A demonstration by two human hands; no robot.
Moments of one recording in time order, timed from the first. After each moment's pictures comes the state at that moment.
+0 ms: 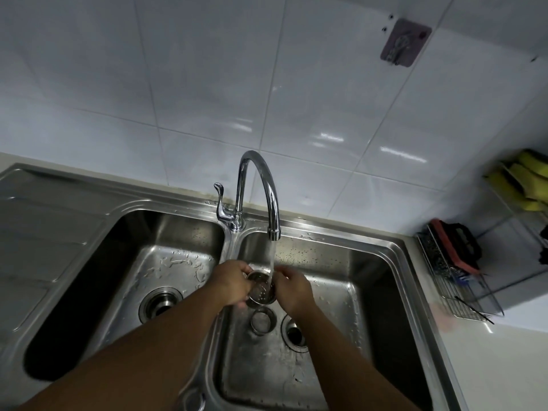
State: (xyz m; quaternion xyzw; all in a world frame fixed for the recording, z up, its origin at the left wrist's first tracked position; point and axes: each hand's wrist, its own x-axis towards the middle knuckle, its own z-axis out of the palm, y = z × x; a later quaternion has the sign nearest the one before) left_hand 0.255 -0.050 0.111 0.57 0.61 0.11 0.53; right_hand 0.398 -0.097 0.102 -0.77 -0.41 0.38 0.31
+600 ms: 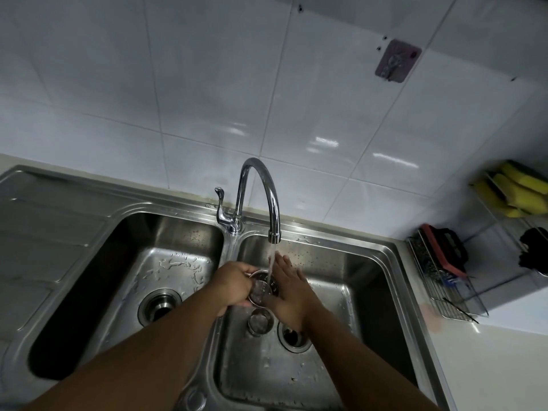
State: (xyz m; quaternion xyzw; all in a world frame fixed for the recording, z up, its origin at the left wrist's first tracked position) left_hand 0.253 -0.058 0.126 0.49 0.57 0.18 0.63; right_hand 0.413 -0.117 0.125 -0.66 -0.70 0.25 0.08
